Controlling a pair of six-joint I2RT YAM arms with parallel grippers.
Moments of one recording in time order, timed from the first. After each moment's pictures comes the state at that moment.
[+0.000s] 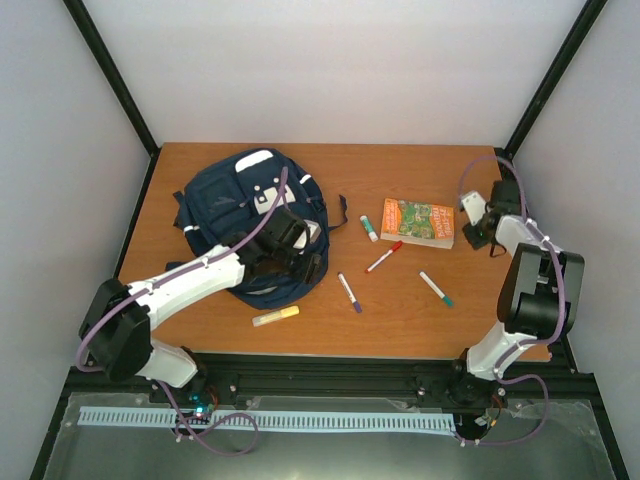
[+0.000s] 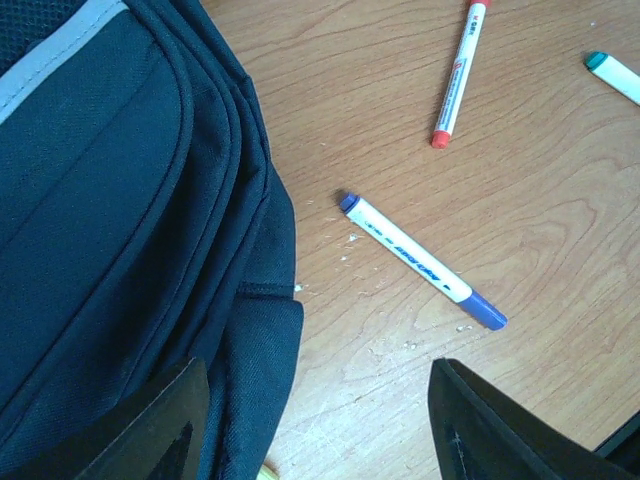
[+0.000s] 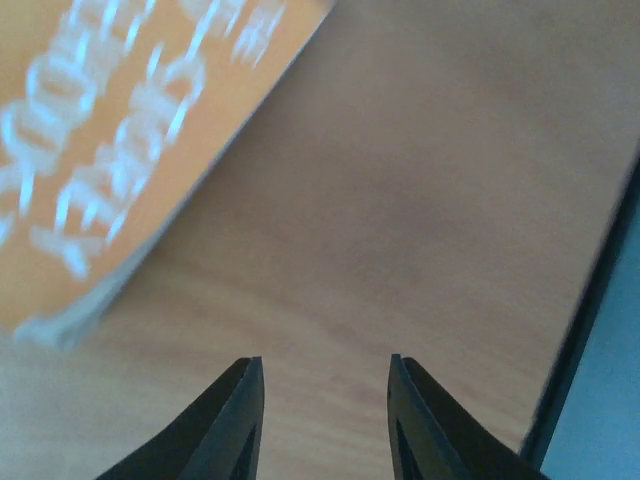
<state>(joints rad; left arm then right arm) -0.76 1.43 1.03 -0.57 0.08 -0.37 -0.22 1.68 1.00 -0.37 -0.02 -0.79</state>
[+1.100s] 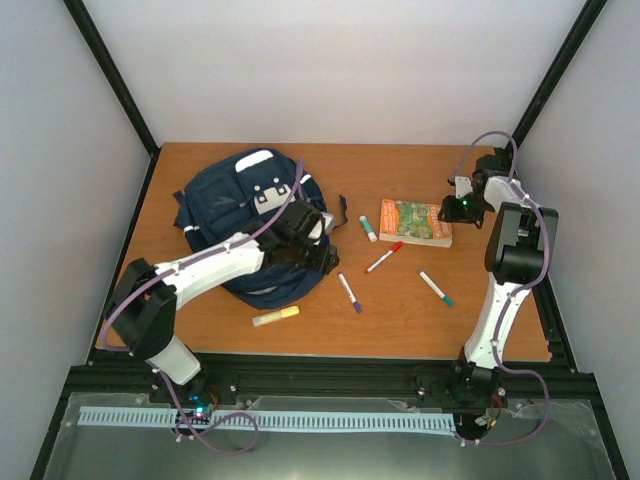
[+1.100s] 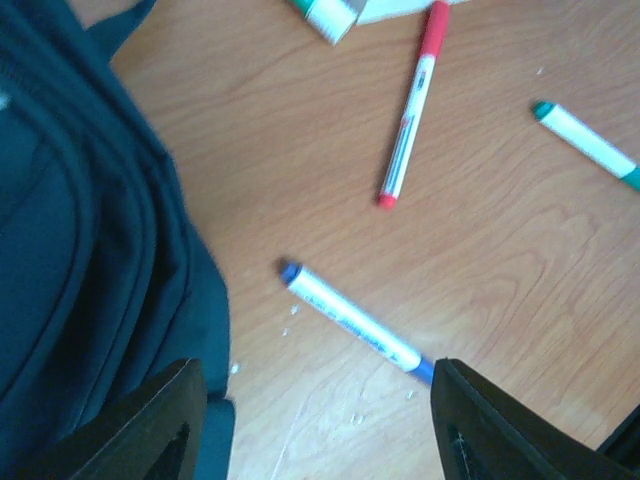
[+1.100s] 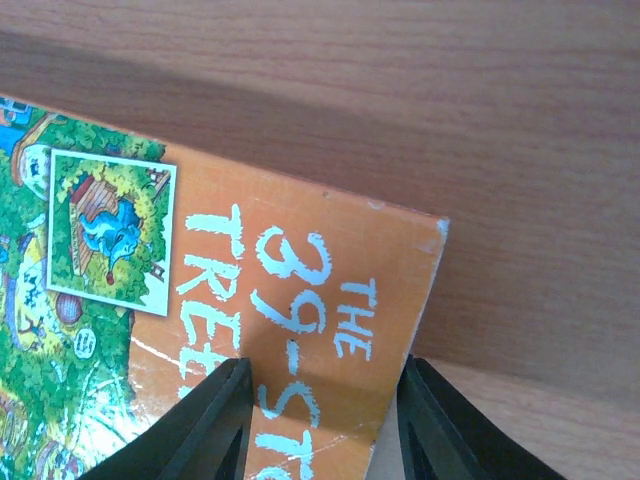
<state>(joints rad) -0.76 1.56 1.11 -0.51 0.15 -0.40 -0.19 2.15 1.60 -0.76 -0.35 -0.24</state>
